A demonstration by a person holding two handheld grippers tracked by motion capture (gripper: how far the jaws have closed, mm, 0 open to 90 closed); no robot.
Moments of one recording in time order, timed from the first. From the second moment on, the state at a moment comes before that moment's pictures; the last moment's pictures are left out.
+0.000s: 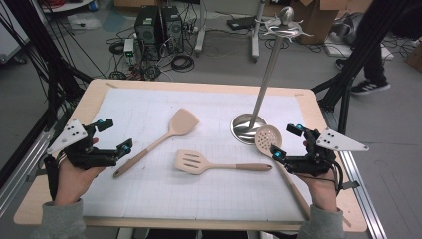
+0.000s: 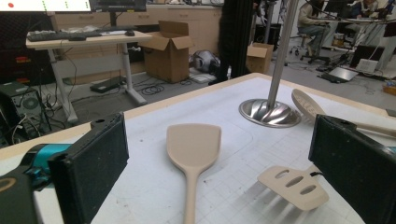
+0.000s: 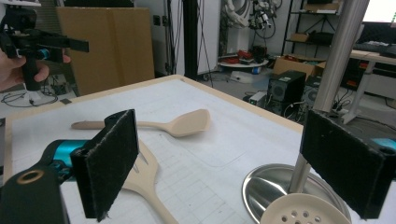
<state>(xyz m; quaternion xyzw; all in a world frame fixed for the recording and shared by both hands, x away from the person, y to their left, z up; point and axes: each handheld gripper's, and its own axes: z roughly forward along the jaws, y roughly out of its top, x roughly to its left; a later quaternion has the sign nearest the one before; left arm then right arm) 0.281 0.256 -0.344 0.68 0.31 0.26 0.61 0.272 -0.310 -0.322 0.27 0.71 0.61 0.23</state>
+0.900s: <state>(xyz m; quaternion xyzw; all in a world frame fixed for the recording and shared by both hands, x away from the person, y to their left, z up) 0.298 0.245 -0.362 0.71 0.33 0.26 0.57 0.267 -0.311 -0.326 0.27 0.71 0.61 0.22</state>
